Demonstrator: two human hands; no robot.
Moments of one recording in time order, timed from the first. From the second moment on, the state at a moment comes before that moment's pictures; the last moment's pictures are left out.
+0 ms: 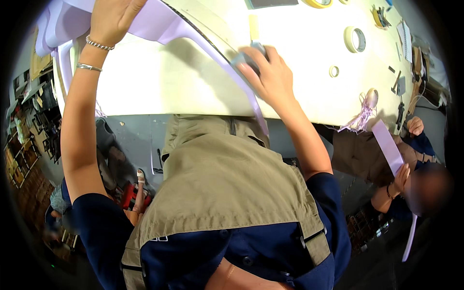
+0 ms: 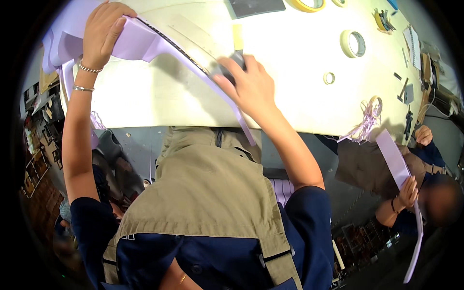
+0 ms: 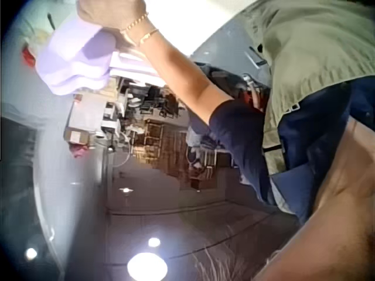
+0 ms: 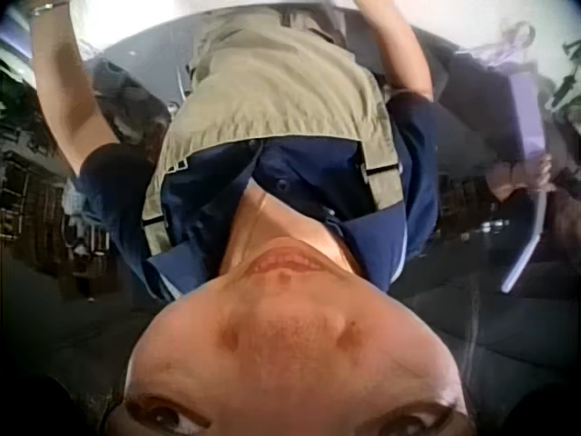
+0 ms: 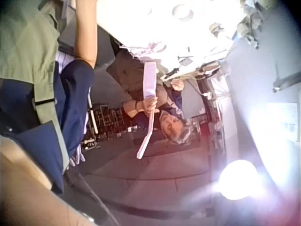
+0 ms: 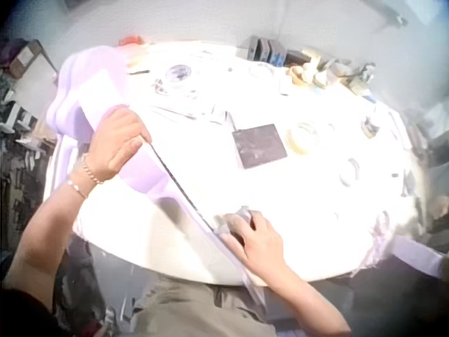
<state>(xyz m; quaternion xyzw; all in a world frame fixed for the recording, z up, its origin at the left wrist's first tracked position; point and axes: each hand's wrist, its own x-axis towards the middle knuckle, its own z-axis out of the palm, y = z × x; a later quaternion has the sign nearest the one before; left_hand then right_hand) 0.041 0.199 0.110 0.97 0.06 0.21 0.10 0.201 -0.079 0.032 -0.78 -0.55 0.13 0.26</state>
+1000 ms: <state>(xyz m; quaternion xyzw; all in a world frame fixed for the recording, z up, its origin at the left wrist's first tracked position) 0.033 0.204 0.110 0.96 0.08 0.26 0.07 0.184 0.034 0.067 -0.78 -0.57 0.16 0.20</state>
